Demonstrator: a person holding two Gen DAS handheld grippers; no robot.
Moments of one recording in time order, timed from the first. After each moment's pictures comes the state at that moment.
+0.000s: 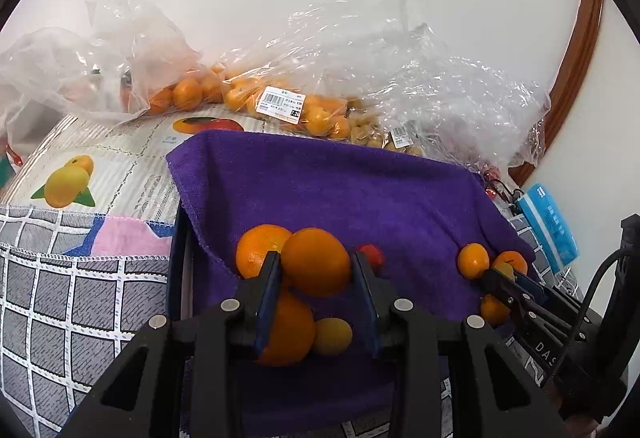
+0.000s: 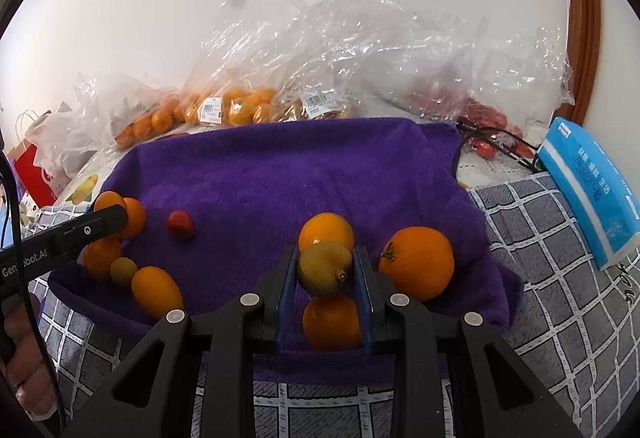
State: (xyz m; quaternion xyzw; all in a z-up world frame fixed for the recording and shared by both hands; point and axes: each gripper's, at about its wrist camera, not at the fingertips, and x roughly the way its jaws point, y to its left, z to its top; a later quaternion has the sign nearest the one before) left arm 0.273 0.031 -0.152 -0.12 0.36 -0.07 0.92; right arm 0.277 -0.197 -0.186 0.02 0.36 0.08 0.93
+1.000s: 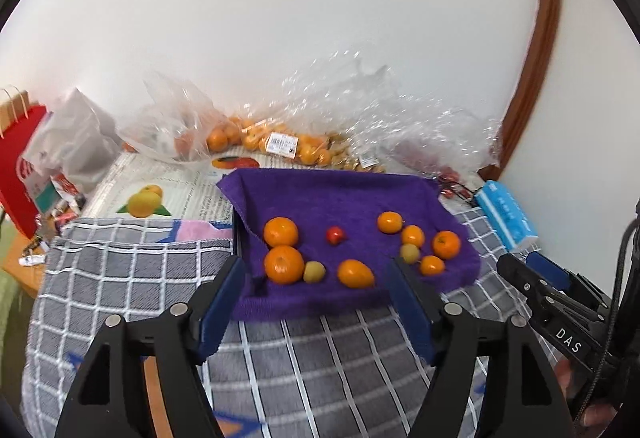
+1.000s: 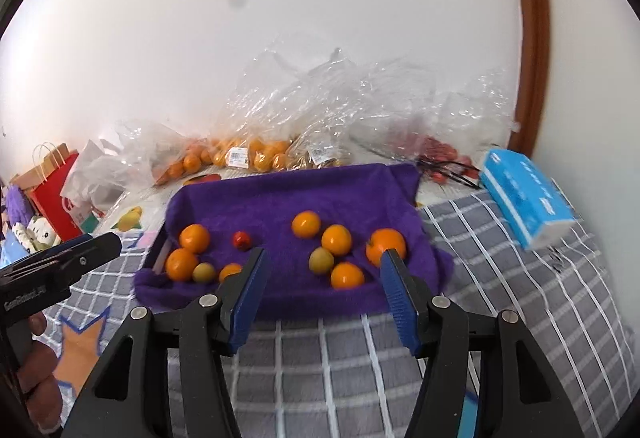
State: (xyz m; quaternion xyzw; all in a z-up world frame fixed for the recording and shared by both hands) left arm 0.149 0.031 -0.052 -0.07 0.33 -0.06 0.94; right arm 0.160 -0.197 -0.086 0.04 0.32 0.05 0.95
